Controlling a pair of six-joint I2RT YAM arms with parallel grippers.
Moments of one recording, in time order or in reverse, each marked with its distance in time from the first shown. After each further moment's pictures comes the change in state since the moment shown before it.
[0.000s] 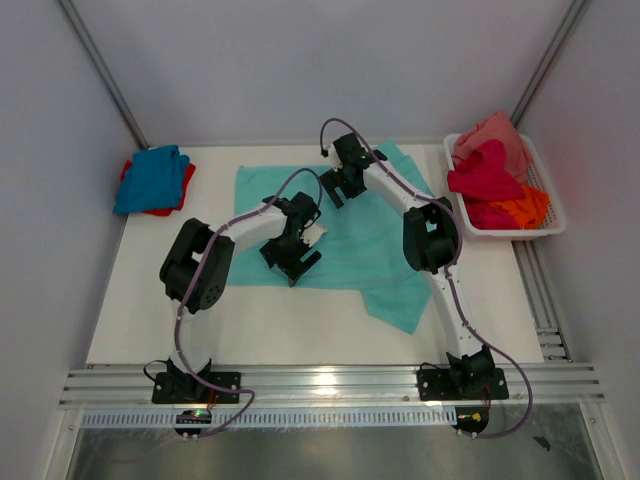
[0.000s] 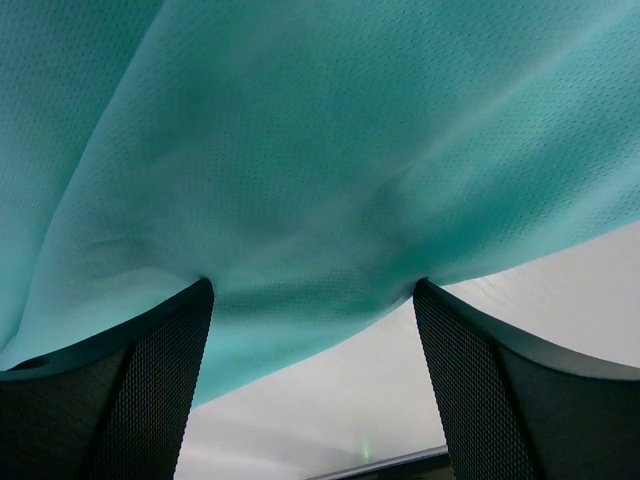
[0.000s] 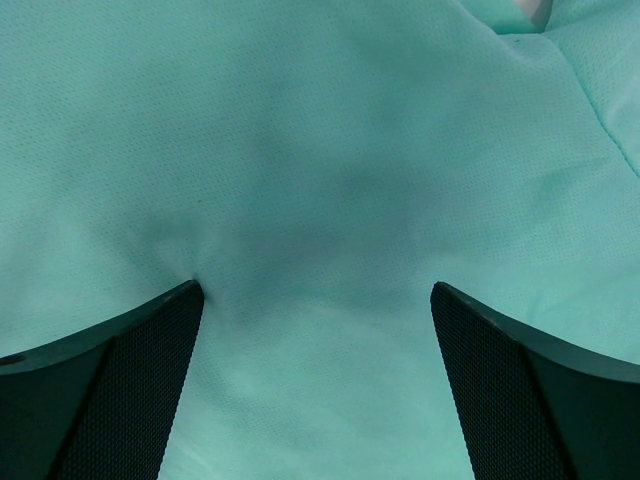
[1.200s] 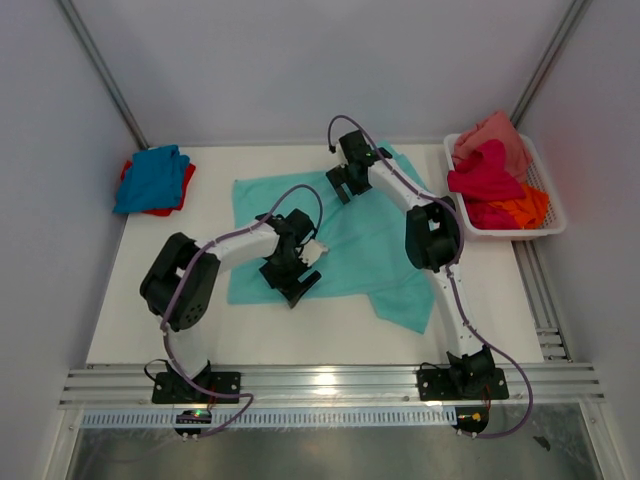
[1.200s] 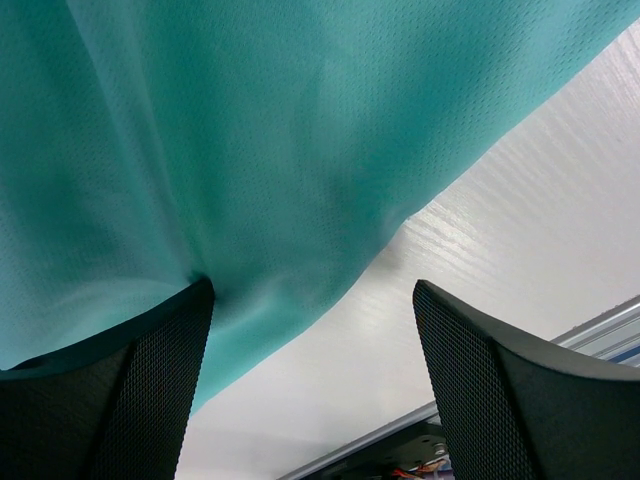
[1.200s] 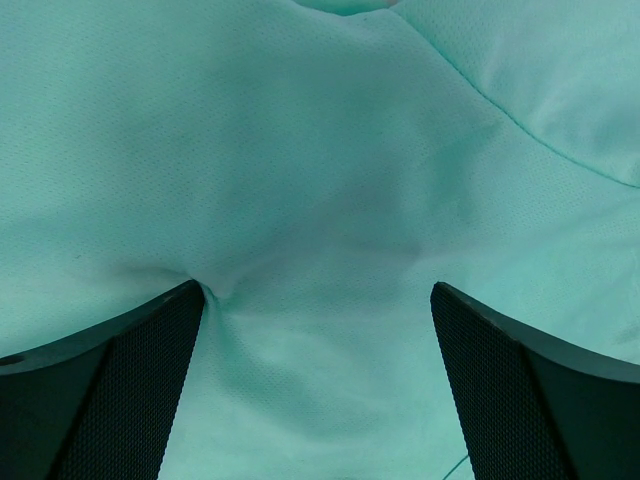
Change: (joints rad) left arm -0.061 -0.180 -0.233 0.066 0.132 0.002; right arm -0.026 0.008 0.016 -0.003 0.071 0.009
